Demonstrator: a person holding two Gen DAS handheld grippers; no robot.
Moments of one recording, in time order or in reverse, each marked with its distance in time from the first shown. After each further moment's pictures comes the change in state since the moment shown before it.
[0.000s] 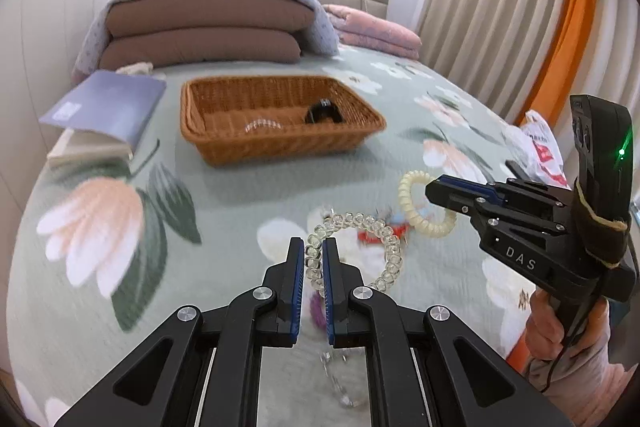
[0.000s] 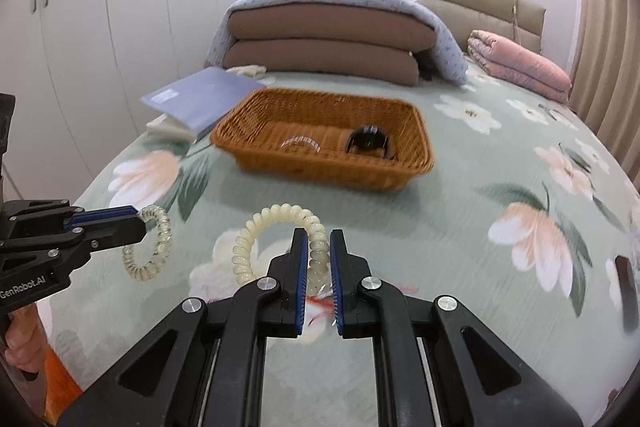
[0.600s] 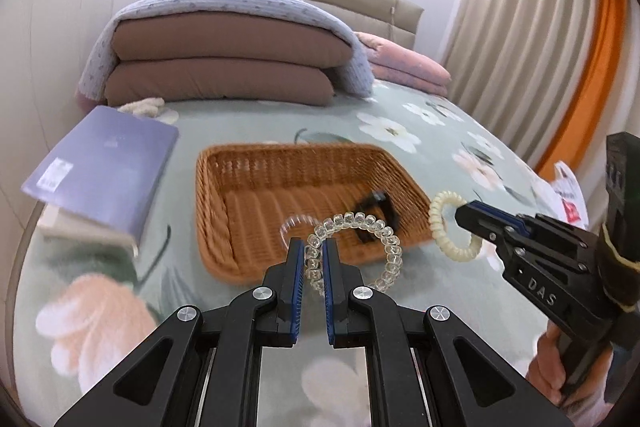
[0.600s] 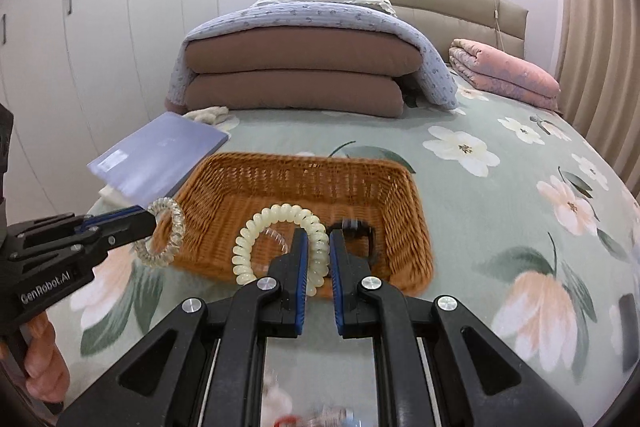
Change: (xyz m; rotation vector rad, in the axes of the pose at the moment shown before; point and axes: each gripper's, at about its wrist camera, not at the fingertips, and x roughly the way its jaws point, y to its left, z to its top) left arm 0.068 0.051 0.110 -0.069 -0.076 0.047; right arm 0.087 -0.025 0.104 0.068 -0.040 -0.064
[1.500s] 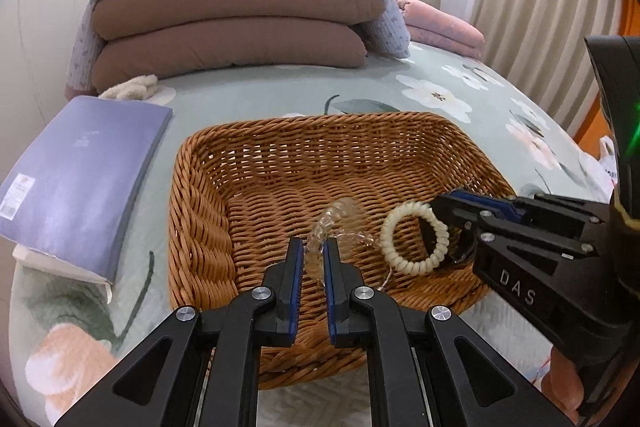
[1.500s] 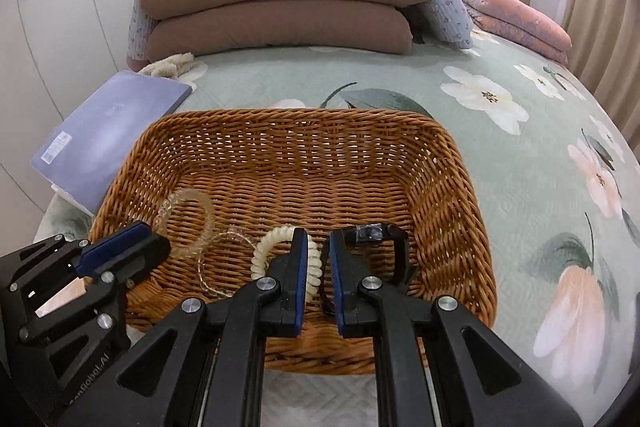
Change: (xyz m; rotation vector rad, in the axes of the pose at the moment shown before) left arm 0.110 0.013 0.016 0.059 0.121 0.116; right arm 0.110 -0.004 0.011 0.048 0.238 -0.016
